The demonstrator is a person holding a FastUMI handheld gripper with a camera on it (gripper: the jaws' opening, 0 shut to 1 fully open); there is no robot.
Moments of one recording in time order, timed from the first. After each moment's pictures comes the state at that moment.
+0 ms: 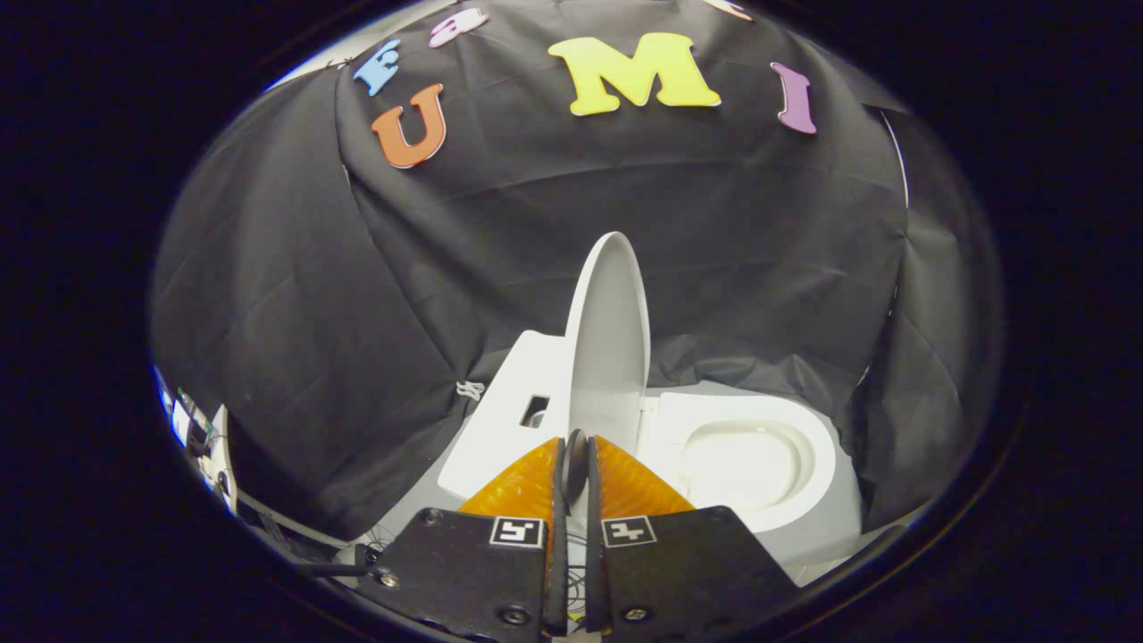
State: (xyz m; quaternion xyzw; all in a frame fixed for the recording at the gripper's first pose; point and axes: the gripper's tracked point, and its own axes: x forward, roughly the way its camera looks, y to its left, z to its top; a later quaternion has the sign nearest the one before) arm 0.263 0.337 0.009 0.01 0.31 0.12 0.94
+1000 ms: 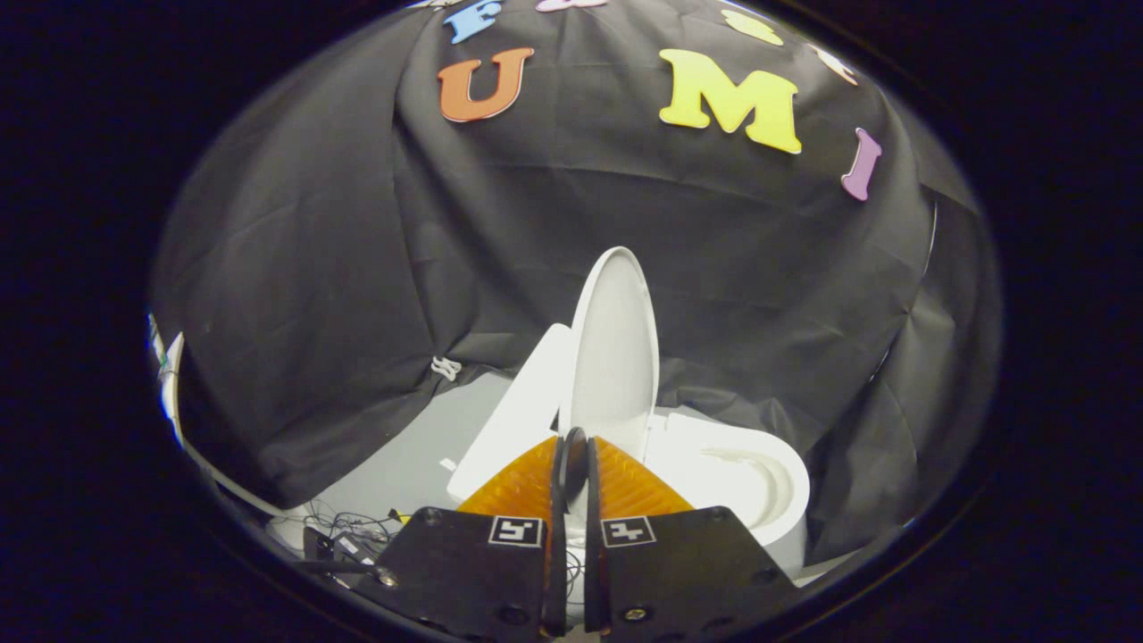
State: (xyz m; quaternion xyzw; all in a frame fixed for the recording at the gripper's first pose) arm 0.274 0.430 -0.023 -0.13 0.29 0.09 0.94
